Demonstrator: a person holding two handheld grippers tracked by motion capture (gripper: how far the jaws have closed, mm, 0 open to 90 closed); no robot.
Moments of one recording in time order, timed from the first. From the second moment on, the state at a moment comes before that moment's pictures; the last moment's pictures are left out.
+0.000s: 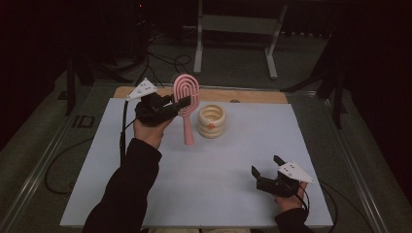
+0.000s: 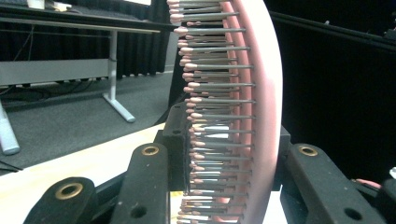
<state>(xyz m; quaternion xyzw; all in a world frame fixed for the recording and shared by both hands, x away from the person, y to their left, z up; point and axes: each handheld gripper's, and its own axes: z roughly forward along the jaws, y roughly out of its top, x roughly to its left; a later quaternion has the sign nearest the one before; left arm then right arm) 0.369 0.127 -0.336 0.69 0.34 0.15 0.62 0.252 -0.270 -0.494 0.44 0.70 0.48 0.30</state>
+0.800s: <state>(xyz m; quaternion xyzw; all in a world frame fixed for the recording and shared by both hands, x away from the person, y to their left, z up) 0.382 0.119 -0.323 0.69 0.34 0.15 0.62 0.252 -0.270 -0.494 0.43 0.70 0.48 0.31</state>
